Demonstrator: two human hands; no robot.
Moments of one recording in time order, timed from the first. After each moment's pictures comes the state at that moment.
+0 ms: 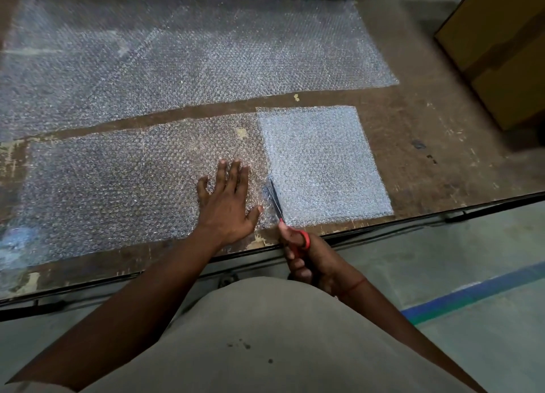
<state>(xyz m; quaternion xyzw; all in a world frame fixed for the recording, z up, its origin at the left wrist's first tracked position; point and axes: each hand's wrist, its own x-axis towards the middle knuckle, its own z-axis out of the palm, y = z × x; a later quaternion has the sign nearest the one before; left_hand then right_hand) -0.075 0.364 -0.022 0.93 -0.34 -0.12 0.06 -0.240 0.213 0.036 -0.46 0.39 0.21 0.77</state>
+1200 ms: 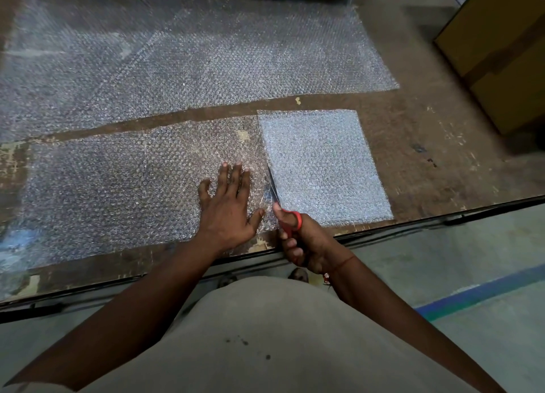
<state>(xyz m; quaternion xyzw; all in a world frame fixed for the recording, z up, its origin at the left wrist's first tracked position) -0.078 0.365 -0.021 0.93 -0.34 -0.10 0.05 -0.199 0.211 0.049 -0.49 0.40 0.21 0.74</state>
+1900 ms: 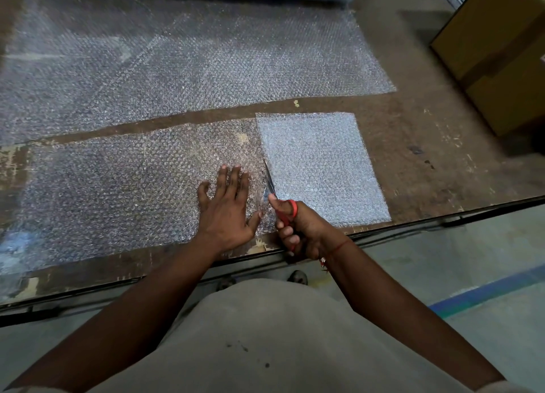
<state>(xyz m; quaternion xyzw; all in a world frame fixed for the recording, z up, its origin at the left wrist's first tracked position) -0.078 0.365 -0.020 0.93 -0.35 -0.10 0.04 -0.176 0.201 0.056 -0.51 0.41 0.26 0.71</state>
